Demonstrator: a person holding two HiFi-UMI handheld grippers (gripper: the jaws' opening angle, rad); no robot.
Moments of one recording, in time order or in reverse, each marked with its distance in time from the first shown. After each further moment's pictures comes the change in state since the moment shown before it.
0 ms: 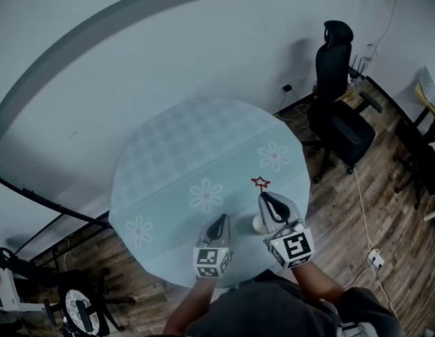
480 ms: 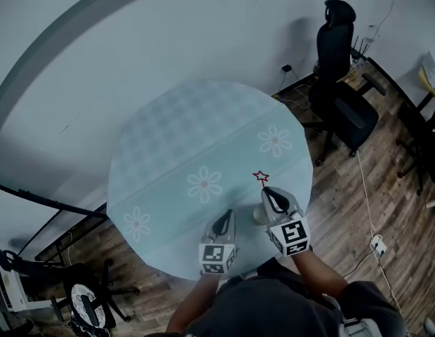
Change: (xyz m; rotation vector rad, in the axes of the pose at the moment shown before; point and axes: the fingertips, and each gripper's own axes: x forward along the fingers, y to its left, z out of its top) left arm 0.015 -0.017 -0.030 0.003 0.070 -0.029; right arm 0.012 -0.025 -0.095 0.045 0.202 -0.026
